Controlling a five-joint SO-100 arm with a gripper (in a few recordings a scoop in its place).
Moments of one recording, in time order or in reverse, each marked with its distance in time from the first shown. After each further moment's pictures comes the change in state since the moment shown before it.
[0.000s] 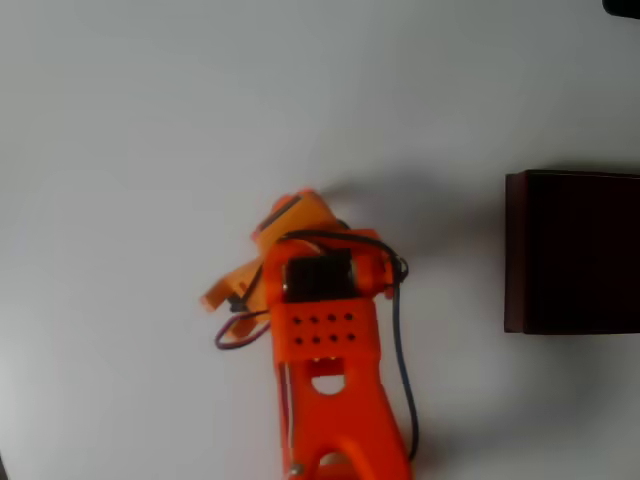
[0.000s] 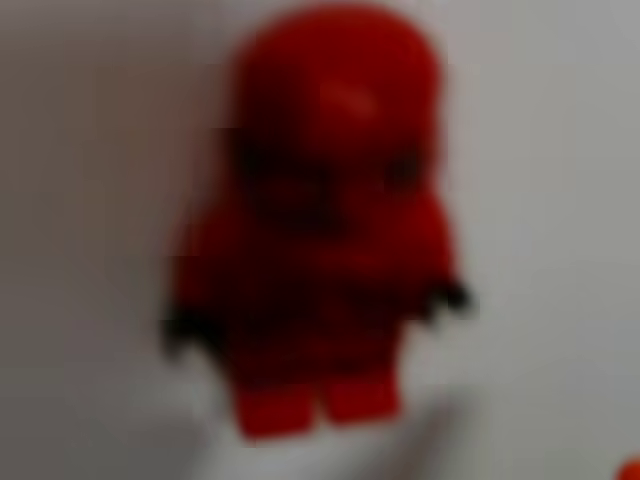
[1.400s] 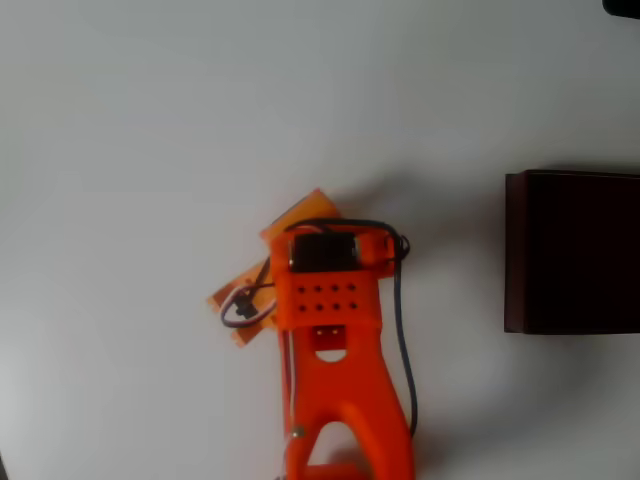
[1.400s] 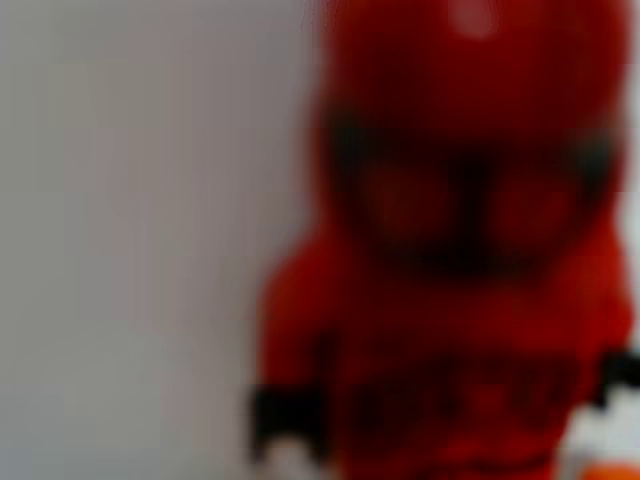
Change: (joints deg) arm 0.4 -8.2 -3.3 3.3 0.7
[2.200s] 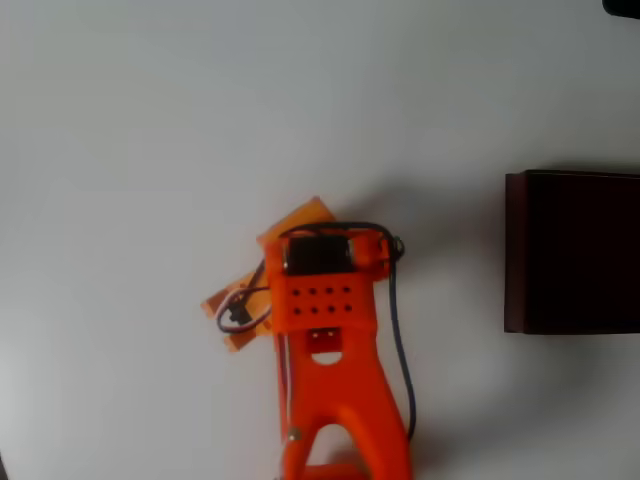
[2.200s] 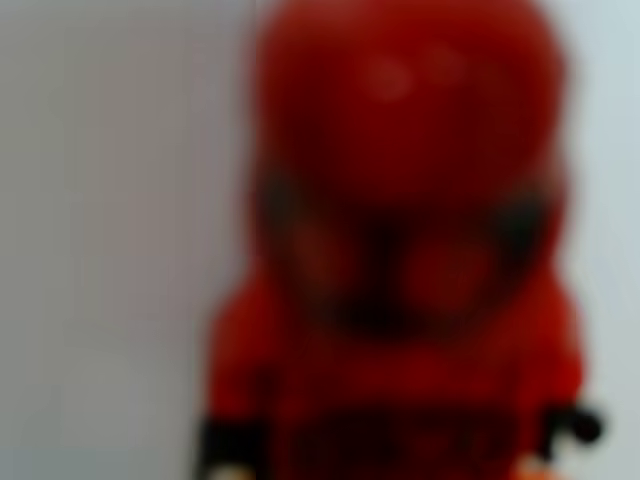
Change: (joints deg) arm -0.9 1.1 0.7 2.5 4.0
